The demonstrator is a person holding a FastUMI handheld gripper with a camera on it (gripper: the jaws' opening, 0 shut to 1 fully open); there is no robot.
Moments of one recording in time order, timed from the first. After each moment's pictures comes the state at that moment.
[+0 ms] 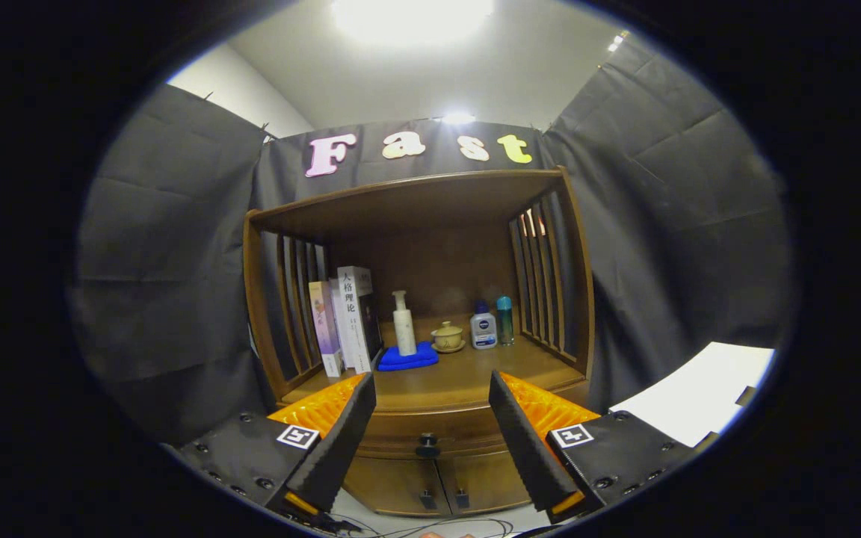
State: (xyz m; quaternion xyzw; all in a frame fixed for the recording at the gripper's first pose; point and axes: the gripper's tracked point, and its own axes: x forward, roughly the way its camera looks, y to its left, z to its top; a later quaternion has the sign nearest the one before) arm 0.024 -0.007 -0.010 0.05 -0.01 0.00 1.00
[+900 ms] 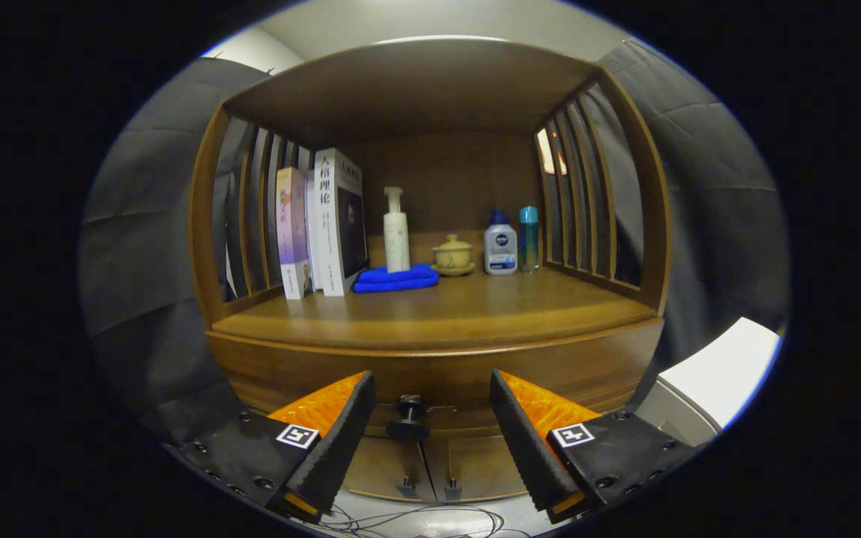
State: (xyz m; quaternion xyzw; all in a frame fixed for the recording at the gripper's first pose) arm 0.153 0.015 -0.168 0.00 0.10 0.03 0.99
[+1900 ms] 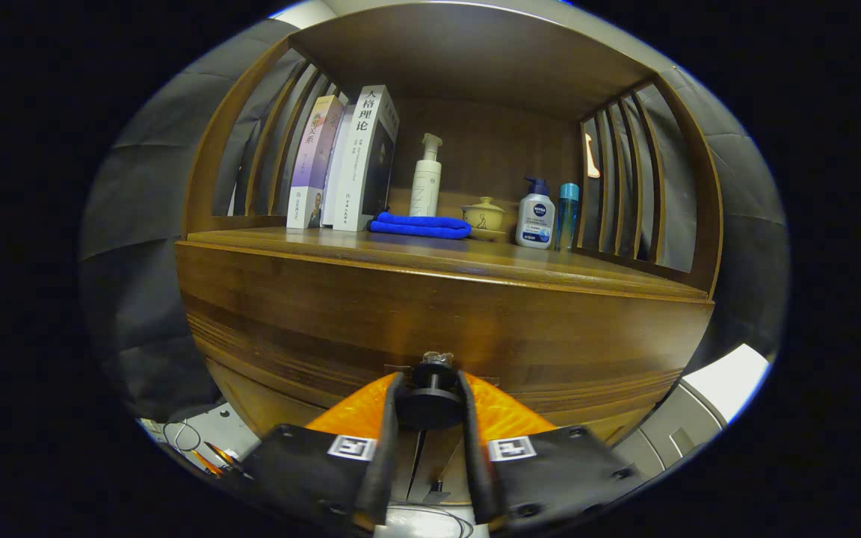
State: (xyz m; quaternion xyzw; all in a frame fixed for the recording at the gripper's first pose) arm 0.187 0.034 -0.235 -0.08 0.11 0.03 0.99
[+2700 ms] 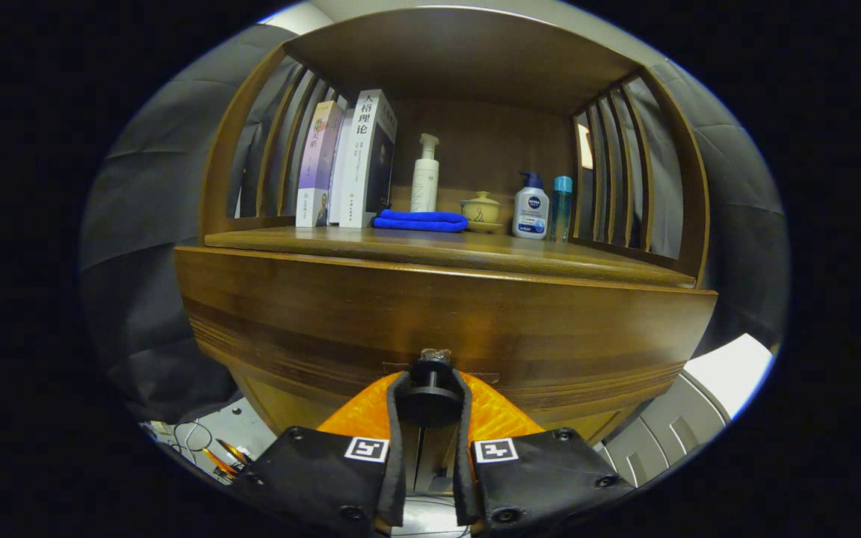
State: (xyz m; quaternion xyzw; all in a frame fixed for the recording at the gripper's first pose) arm 0.153 0.028 -0.238 -0.07 0.12 0.04 0.99
